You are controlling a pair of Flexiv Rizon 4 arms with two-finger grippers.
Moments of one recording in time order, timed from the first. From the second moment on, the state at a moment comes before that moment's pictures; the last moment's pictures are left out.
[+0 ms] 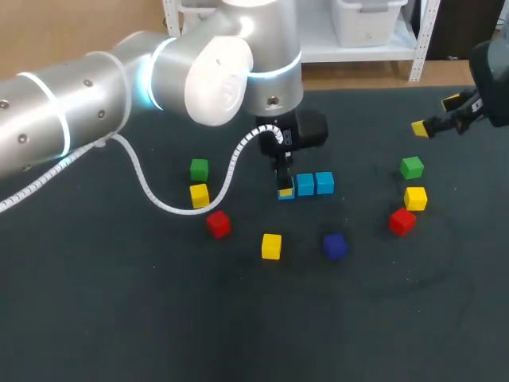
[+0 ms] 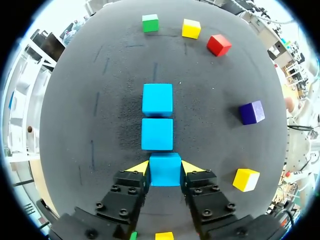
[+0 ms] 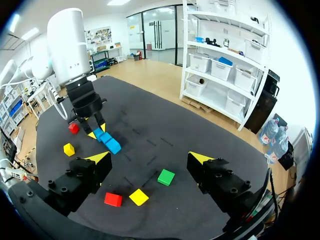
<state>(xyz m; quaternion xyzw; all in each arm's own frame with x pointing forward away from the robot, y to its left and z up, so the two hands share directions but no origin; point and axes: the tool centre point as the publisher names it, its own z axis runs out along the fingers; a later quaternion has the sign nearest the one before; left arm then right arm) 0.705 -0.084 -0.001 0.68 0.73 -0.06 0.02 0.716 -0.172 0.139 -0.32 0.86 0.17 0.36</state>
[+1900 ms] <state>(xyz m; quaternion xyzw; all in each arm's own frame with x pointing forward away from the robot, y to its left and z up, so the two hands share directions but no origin) 0.675 -0.019 0.066 0.56 0.83 -0.03 0.04 0.716 -0.172 0.139 -0.32 0.86 0.17 0.36</state>
